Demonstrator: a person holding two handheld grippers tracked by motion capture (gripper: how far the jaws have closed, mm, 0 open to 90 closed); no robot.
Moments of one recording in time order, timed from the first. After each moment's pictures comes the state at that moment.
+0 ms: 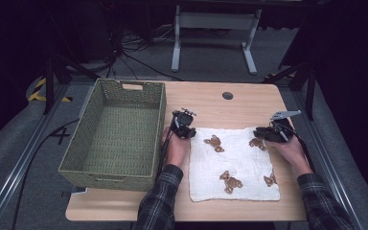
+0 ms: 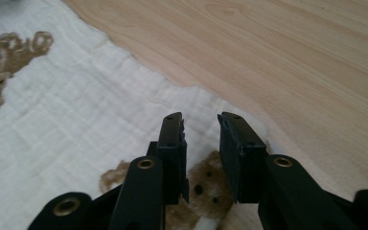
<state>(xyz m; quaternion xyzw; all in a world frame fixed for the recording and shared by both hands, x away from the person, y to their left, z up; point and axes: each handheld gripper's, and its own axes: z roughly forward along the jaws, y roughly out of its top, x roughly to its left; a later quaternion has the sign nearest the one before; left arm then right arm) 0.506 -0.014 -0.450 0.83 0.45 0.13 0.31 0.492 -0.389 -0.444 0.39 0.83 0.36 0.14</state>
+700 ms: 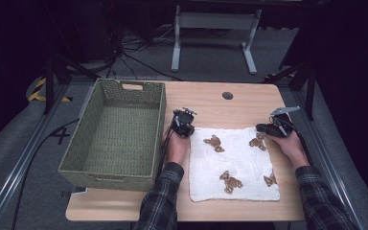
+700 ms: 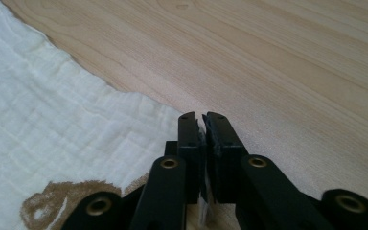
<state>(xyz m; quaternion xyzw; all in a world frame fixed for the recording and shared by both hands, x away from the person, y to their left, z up) 0.512 -0.015 -0.454 0.83 0.44 0.11 0.32 0.514 -0.398 -0.452 0.42 0.83 0.35 0.16</state>
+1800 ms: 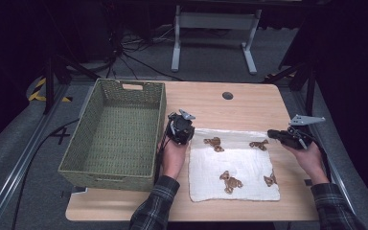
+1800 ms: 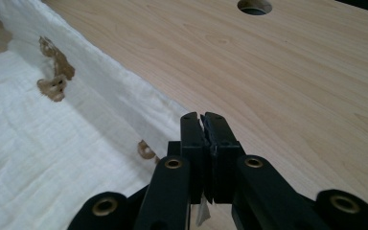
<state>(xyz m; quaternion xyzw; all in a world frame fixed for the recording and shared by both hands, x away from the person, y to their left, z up) 0.439 -0.001 -0.404 0.81 0.42 0.15 0.37 0.436 -0.412 -0.408 0.37 0.82 0.40 0.18</state>
